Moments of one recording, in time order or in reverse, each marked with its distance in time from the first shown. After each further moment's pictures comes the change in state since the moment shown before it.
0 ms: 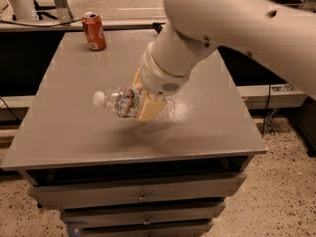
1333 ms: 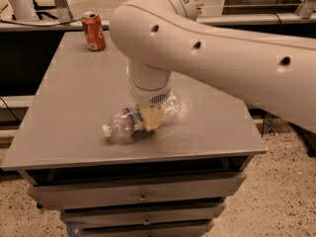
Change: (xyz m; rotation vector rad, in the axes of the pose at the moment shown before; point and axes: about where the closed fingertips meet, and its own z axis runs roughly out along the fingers) arm 0.031 0.007 0.039 -0.085 0.336 -0.224
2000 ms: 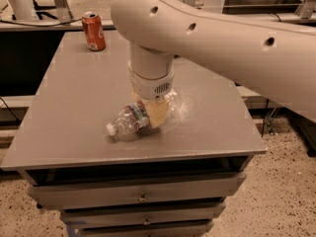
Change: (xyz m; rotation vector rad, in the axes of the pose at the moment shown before) arm 0.010 -0.001 -0.001 -0.106 -0.014 -0.110
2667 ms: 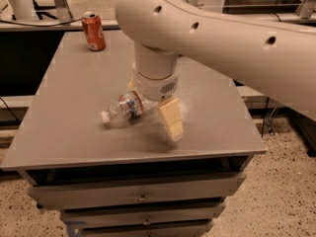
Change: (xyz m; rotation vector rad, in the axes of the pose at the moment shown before) arm 0.007 0.011 0.002 -0.048 -0.002 -0.041
